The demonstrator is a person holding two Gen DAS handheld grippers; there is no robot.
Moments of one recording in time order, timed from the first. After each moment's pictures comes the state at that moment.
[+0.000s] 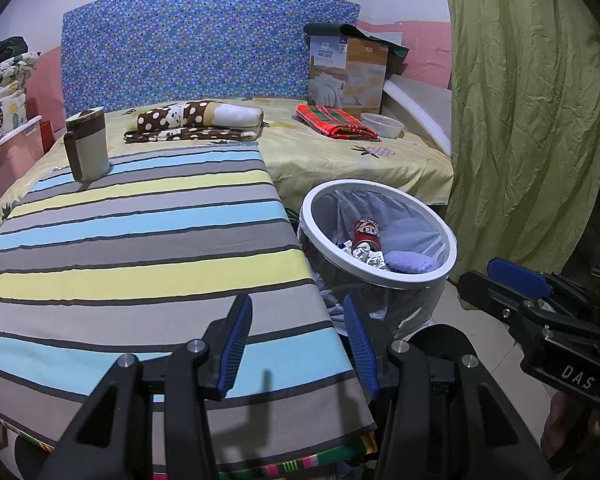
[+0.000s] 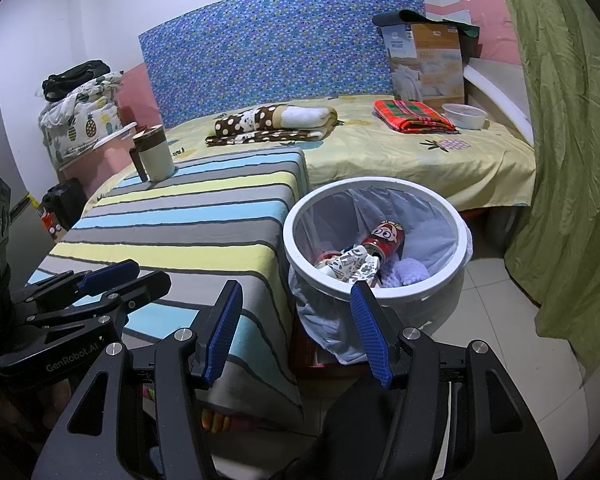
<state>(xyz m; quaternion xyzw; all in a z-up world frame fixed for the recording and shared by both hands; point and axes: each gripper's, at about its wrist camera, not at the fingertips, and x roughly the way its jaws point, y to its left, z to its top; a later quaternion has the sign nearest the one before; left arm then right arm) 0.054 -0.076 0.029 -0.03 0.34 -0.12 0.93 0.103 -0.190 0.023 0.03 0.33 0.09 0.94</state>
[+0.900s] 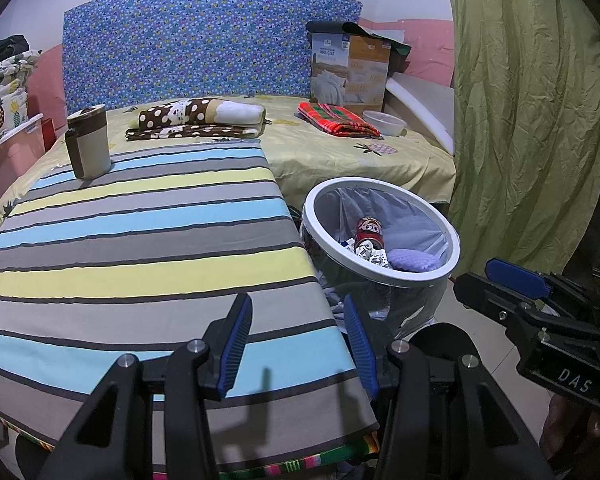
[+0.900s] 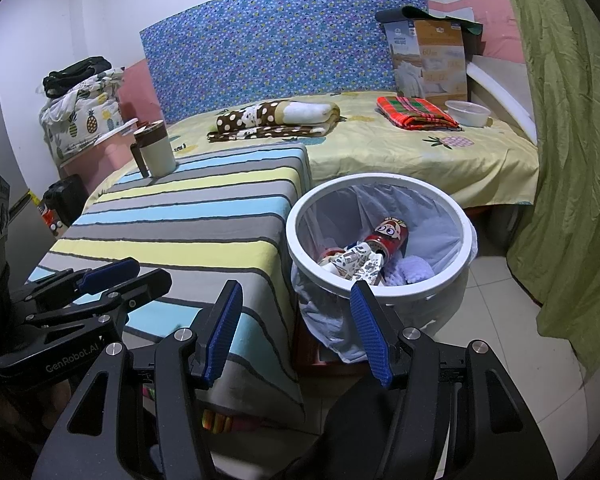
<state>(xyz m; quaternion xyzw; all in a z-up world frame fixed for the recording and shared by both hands) 0.055 -0.074 0.027 -0.03 0.34 -0.12 0.93 0.107 -0.185 0.021 0.03 0.34 0.09 0.94</state>
